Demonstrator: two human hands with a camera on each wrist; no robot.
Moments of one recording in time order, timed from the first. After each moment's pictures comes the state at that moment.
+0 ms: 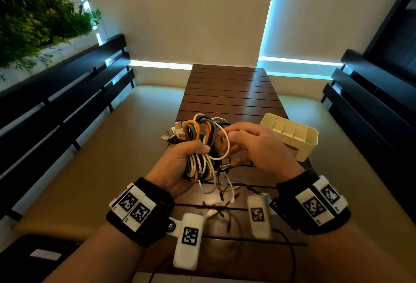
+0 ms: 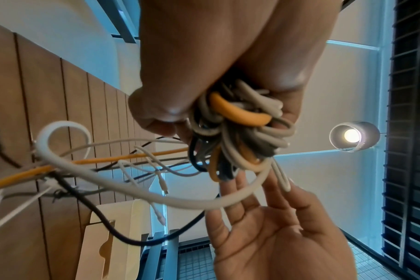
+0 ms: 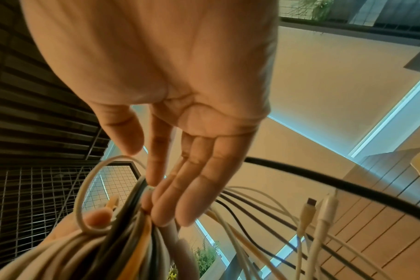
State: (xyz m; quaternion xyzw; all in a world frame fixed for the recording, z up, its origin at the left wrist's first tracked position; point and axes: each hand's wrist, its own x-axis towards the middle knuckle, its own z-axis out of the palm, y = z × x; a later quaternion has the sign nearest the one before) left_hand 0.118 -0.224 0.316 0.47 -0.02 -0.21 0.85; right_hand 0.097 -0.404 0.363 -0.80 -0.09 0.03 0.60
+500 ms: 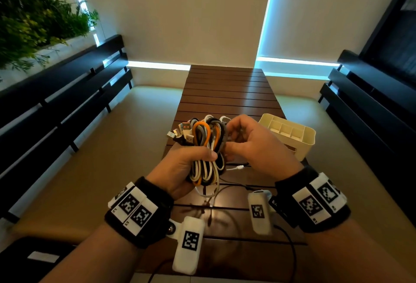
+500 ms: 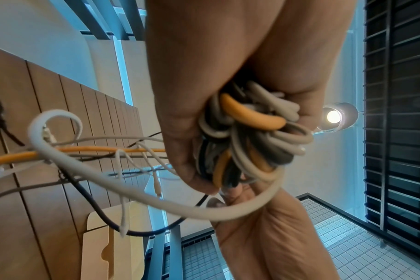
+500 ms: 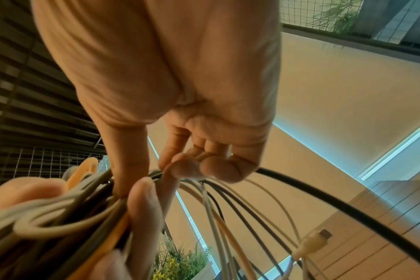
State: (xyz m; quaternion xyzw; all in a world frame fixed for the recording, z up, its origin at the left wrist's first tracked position) left_hand 0.110 -0.229 0.324 0.51 -0.09 -0.23 0.82; right_hand 0.104 -0.413 0.354 -0.85 -0.13 -0.02 0.51
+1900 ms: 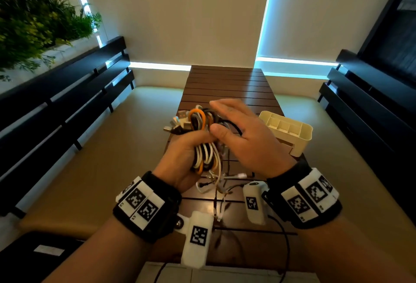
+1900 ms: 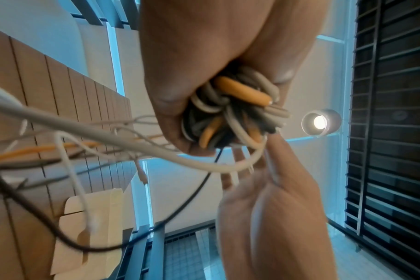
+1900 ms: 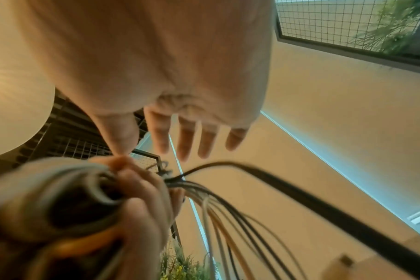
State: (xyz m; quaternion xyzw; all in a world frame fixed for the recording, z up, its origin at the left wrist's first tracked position) left_hand 0.088 -0.241 0.337 0.48 -0.06 -0.17 0.86; right_hand 0.087 -0.402 0.359 -0.88 -0.23 -0.16 0.38
